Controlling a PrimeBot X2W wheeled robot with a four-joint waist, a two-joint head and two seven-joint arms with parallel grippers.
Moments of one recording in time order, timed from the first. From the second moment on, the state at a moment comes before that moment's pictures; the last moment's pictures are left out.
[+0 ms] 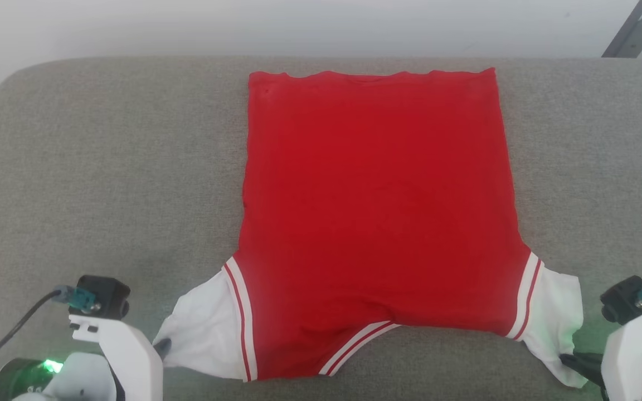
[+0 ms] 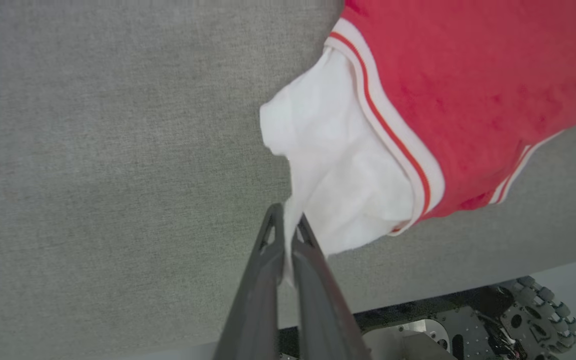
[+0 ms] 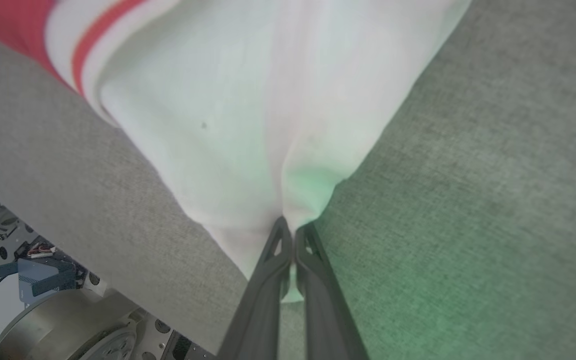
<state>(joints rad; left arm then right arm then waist) -0.07 0.80 -0.46 -0.33 -0.88 0.41 0.64 -0.19 -0.86 0.61 0.15 0.99 0.13 0.49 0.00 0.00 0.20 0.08</state>
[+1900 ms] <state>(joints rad) -0.54 0.43 -0.65 0.06 -0.79 0.08 0.42 -1.26 -0.61 0.49 0.98 0.63 0.13 0.70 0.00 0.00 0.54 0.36</state>
